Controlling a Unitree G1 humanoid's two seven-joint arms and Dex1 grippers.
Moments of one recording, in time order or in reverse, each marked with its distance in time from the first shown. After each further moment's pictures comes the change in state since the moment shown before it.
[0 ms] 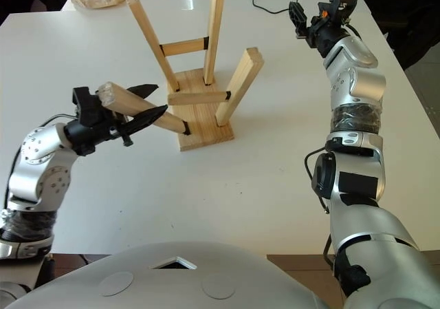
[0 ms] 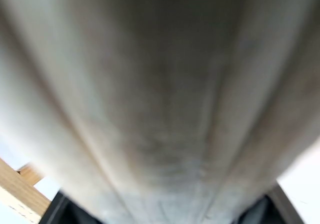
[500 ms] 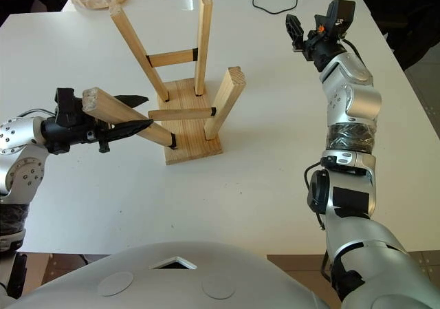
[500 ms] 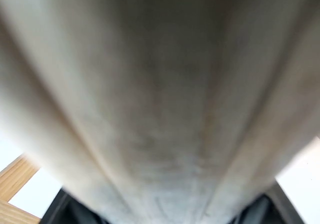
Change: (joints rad) left arm -0.064 0.099 -0.026 0.115 -0.015 -0.055 -0.144; right arm 0.090 0.036 -0.001 -0.215 0.061 0.106 0.050
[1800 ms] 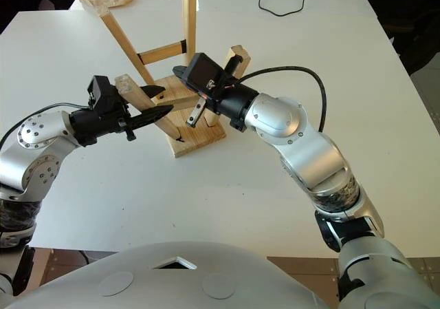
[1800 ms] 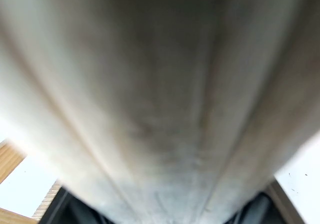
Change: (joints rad) left arm -0.072 -0.022 -0.117 -0.121 0.078 0.222 0.343; right arm 0.230 -0.082 0.665 -1.025 -0.171 0.305 -0.065
